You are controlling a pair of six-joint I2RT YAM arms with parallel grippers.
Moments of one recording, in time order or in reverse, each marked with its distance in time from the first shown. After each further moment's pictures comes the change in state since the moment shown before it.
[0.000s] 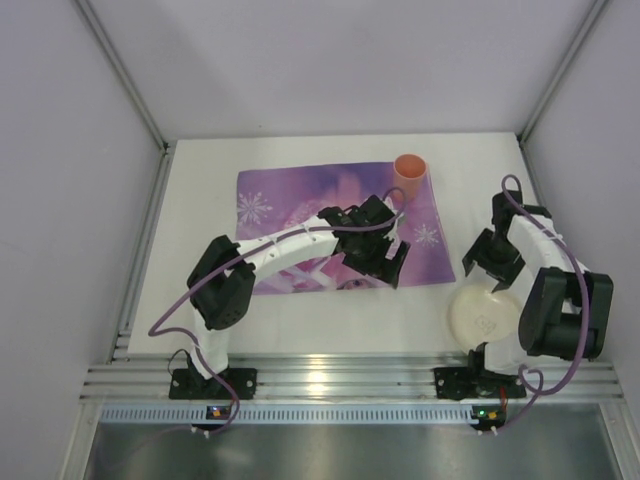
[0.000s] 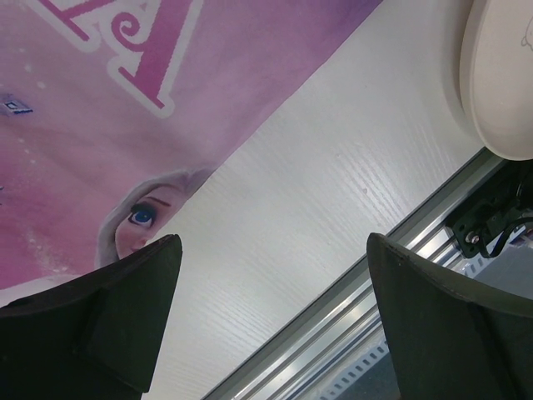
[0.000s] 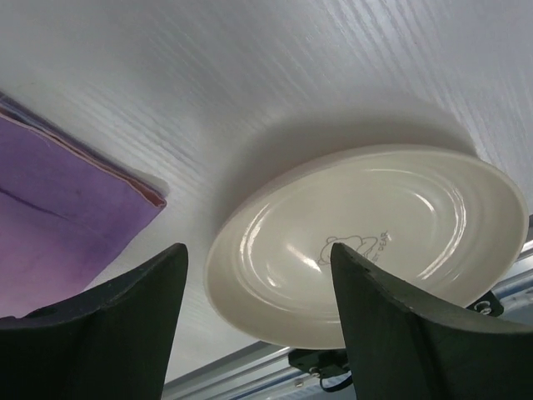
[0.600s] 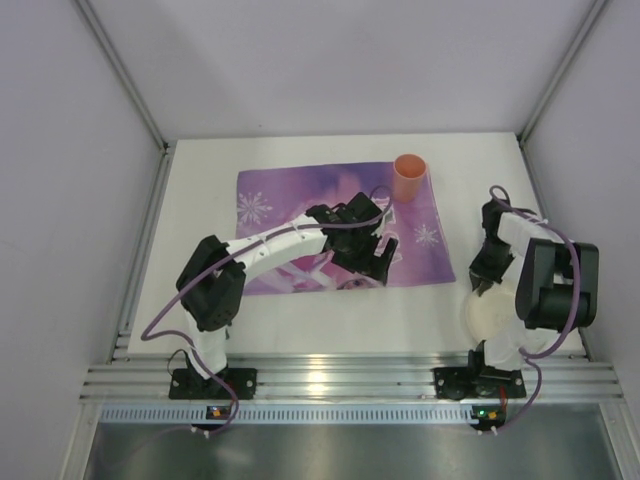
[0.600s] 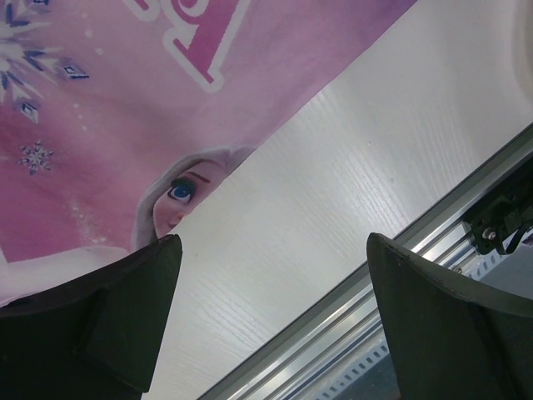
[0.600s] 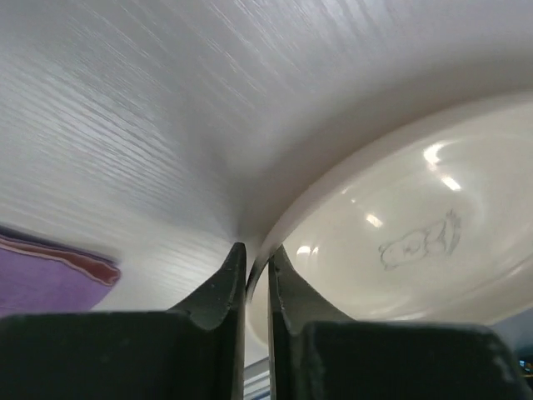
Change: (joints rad) left arm 0.046 -0.048 -0.066 0.000 0.000 0.009; right arm 0.005 0.181 -0.049 0.100 0.032 0.008
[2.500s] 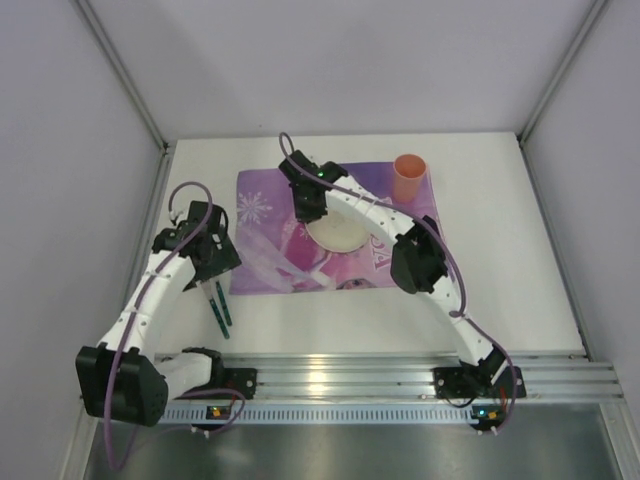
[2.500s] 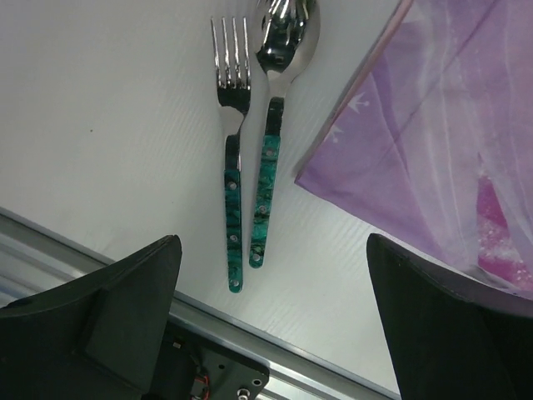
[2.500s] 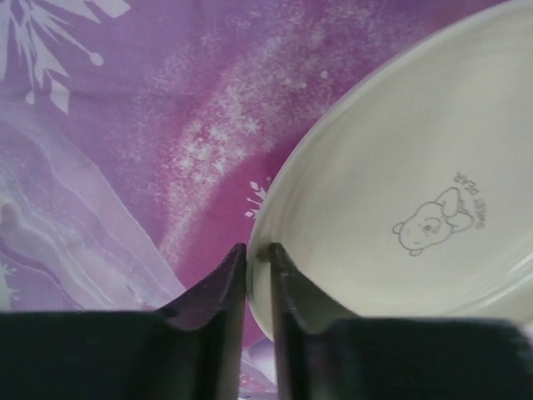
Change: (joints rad) left arm 0.718 -0.752 -0.544 -0.315 -0.549 -0.206; right arm 0.935 0.832 1.480 -0.122 0.005 0.003
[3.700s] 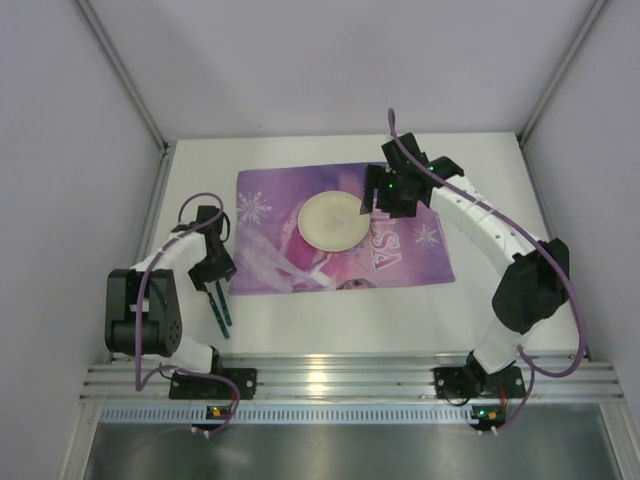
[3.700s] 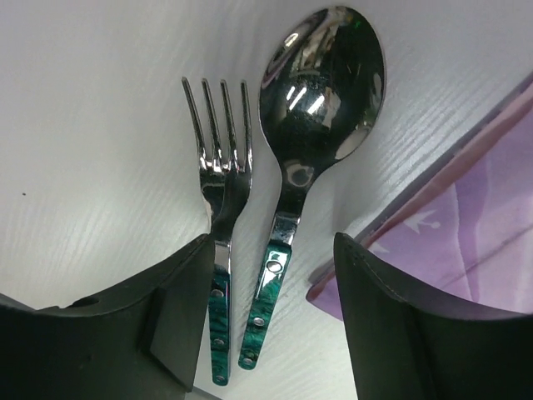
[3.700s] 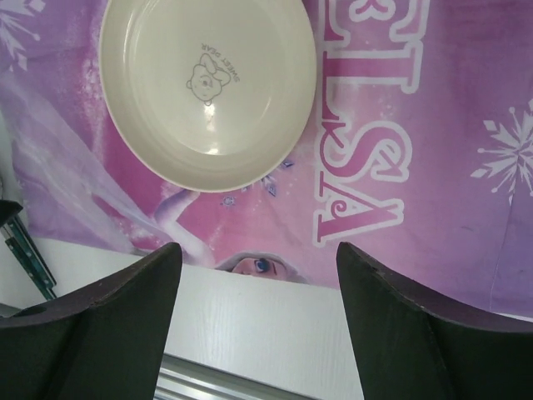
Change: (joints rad) left arm 0.143 0.364 -0.115 0.293 0.040 0.040; right arm -0.280 -0.790 -0.861 0.180 -0.164 -0.019
